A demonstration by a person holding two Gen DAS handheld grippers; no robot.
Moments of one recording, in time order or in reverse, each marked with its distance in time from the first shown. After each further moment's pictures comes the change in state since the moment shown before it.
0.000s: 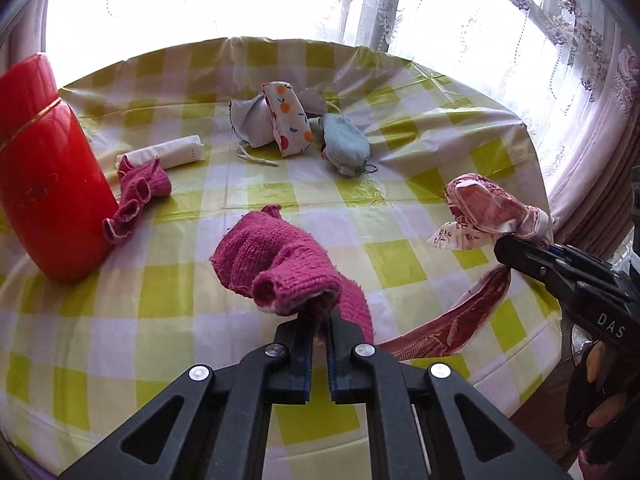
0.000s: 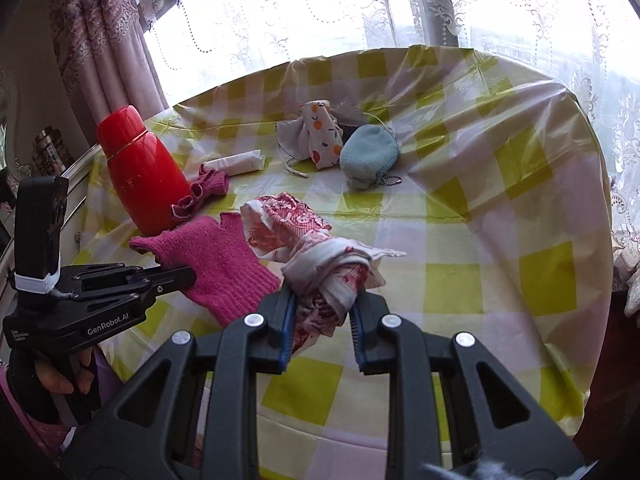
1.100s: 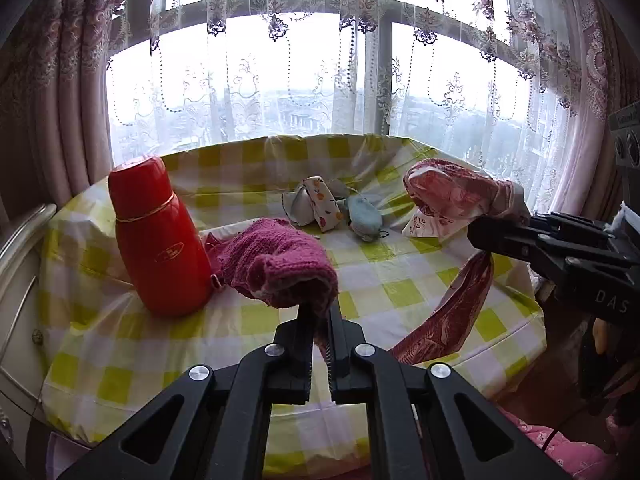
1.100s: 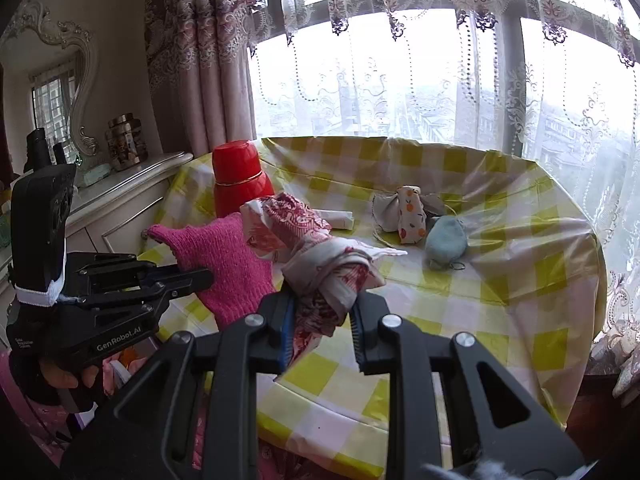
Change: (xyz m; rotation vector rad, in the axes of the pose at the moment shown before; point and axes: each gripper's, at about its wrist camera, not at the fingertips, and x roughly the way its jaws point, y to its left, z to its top) left arm -0.147 0.017 -0.027 0.079 -0.259 0.118; right arm -0.089 0.114 0.024 -0.231 -0.161 0.119
